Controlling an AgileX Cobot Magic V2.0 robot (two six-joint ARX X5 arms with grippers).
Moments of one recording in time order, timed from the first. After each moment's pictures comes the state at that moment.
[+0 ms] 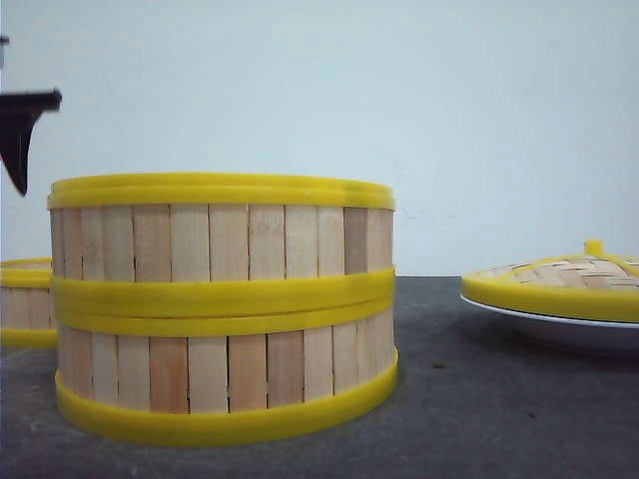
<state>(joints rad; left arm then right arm) 0.05 1.57 1.30 -0.66 -0.03 -0.19 0.65 0.53 1.07 -0.86 0.11 0.14</state>
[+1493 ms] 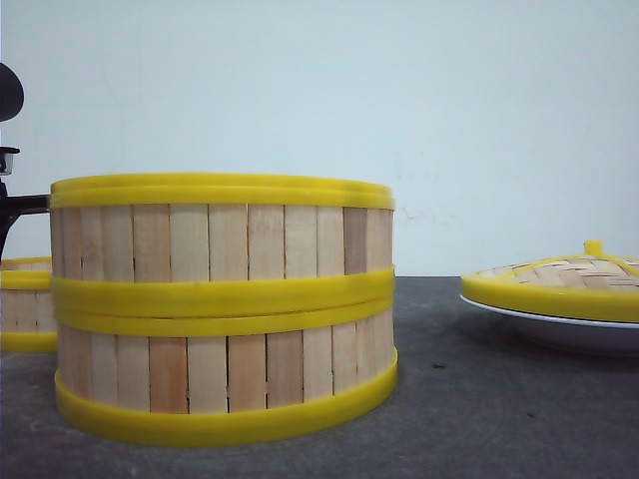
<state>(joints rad) 0.08 1.79 1.30 -0.60 -0.03 -0.22 0.65 0.53 1.07 -0.86 0.19 0.14</state>
